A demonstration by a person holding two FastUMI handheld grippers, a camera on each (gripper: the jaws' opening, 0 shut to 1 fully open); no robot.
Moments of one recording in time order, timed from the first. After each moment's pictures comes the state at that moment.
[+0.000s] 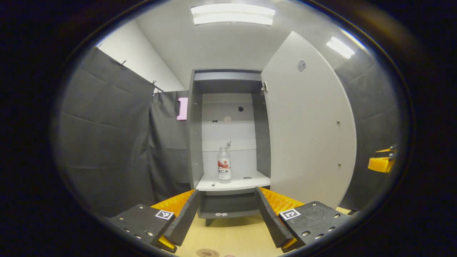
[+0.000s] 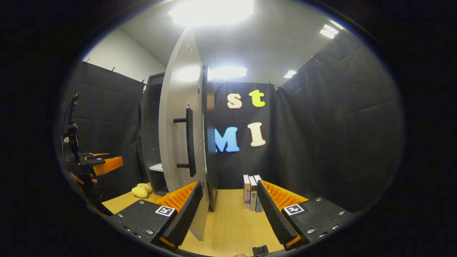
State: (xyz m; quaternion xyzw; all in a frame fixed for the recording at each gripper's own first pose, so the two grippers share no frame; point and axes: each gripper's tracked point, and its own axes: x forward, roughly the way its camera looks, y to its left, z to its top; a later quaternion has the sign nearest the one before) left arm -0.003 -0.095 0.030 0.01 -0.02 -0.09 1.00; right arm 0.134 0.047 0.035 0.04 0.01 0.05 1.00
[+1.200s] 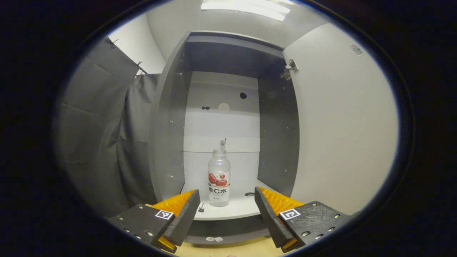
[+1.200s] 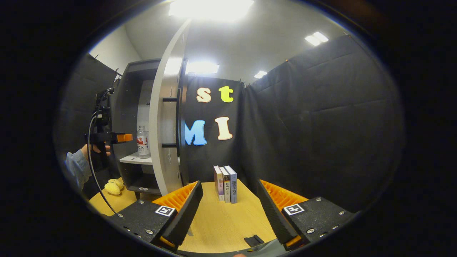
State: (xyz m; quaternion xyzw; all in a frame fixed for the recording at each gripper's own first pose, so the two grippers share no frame) left arm 0.045 -0.125 0.020 -0.03 0.01 -0.16 0.99; right arm 0.107 0.049 0.009 0.02 0.03 -0.11 0.99
